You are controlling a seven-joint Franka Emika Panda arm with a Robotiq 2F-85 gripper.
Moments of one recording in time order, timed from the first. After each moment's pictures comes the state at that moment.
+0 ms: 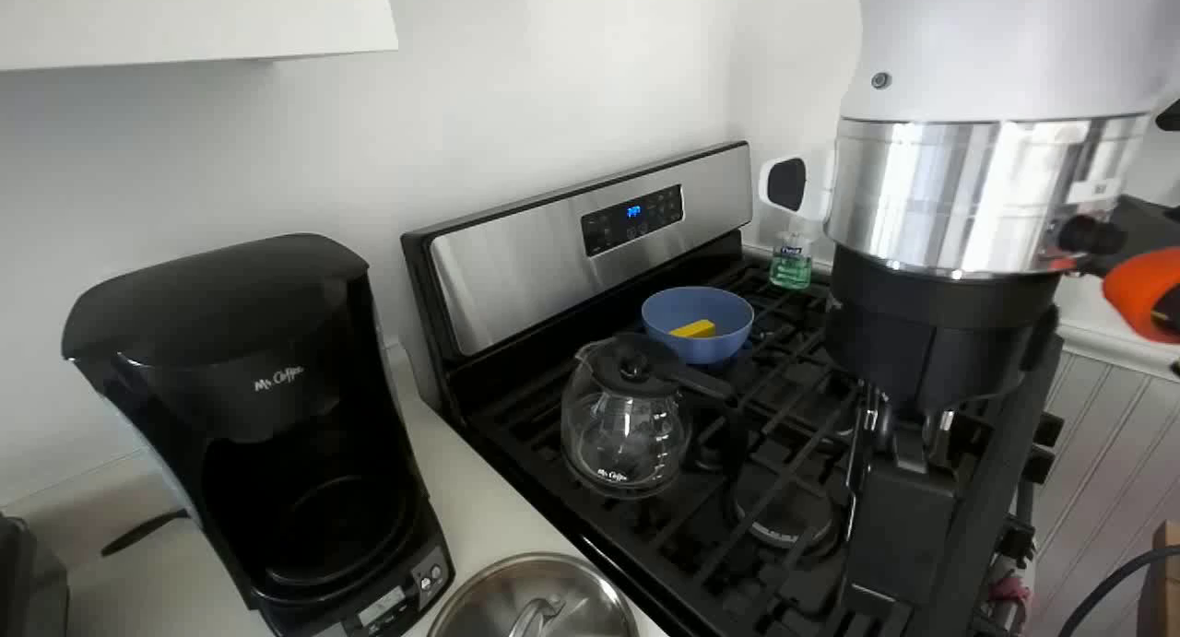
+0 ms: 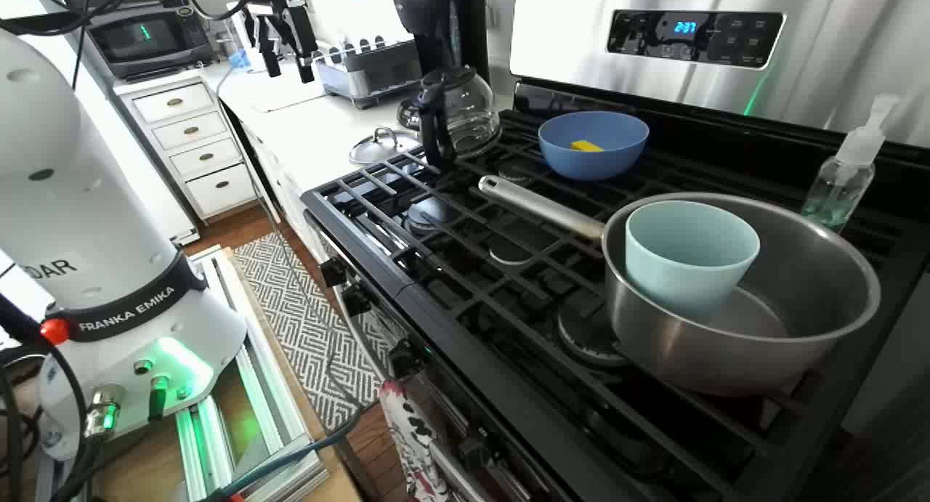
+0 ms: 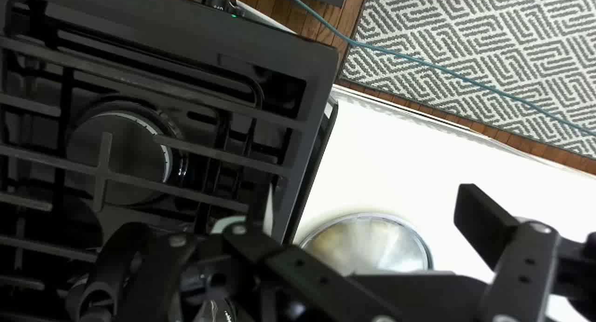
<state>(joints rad) 0.28 -0.53 0.28 -2.64 0.20 2.11 0.14</state>
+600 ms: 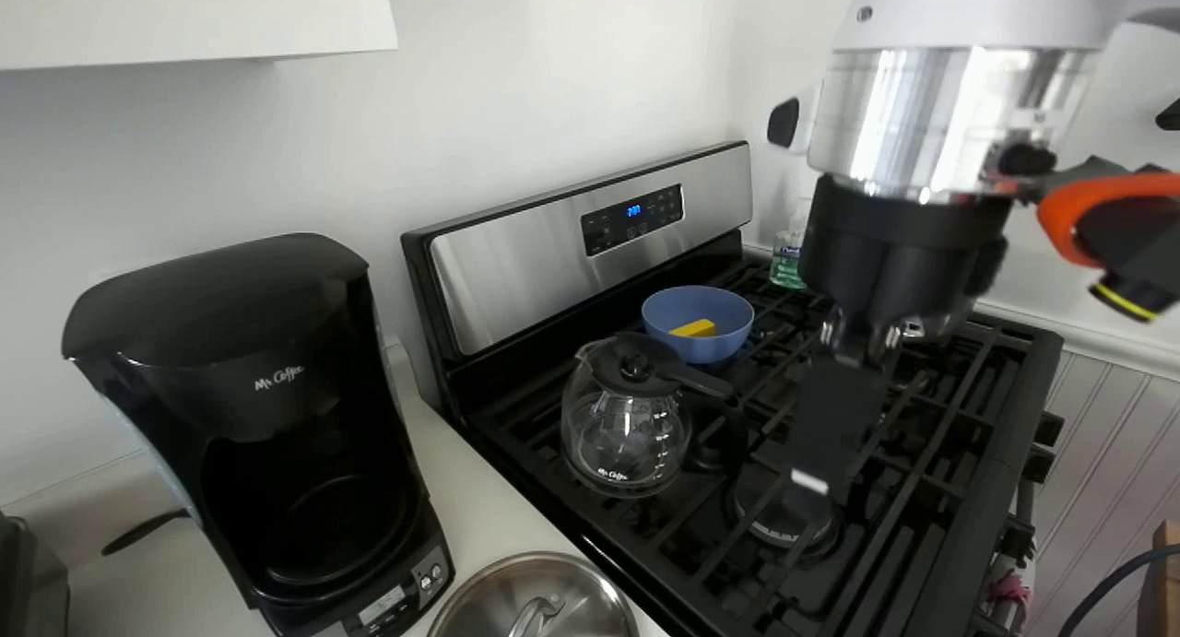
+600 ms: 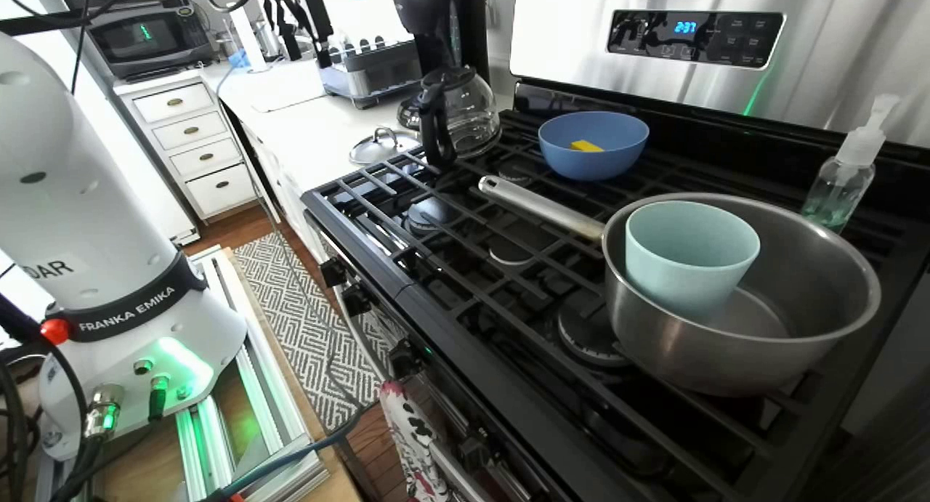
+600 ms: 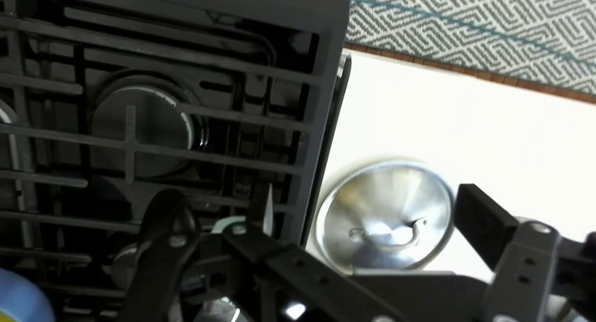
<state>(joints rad) 0.23 -0.55 0.24 -2.63 0.19 2.16 0.17</state>
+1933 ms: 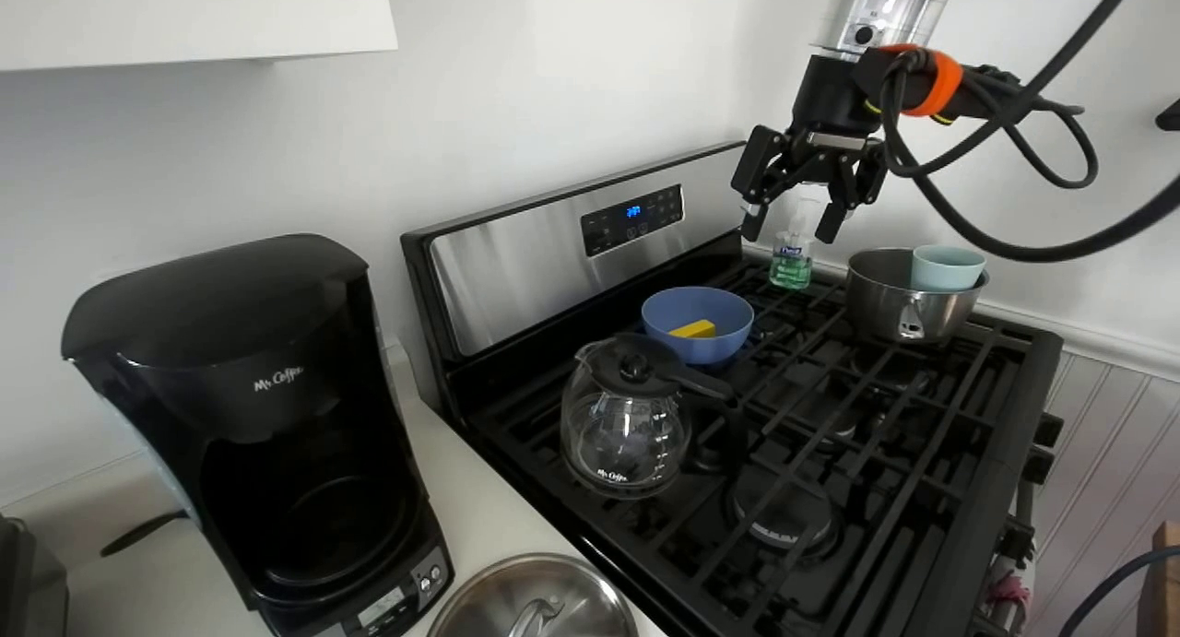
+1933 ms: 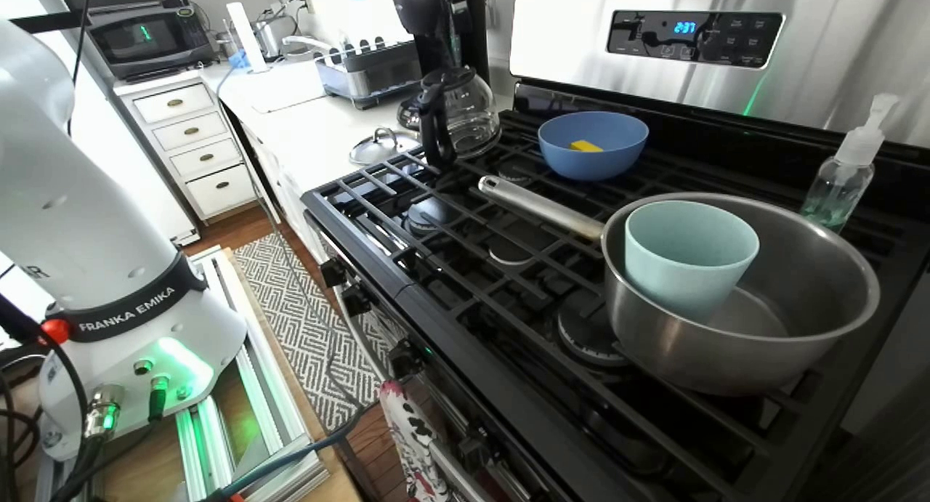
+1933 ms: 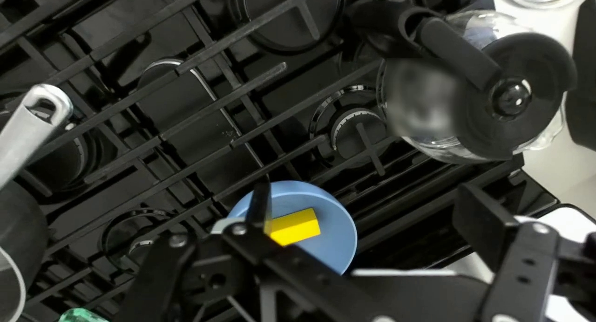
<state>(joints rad) -0.13 -0.37 0.00 -2.42 0.12 2.24 0.33</state>
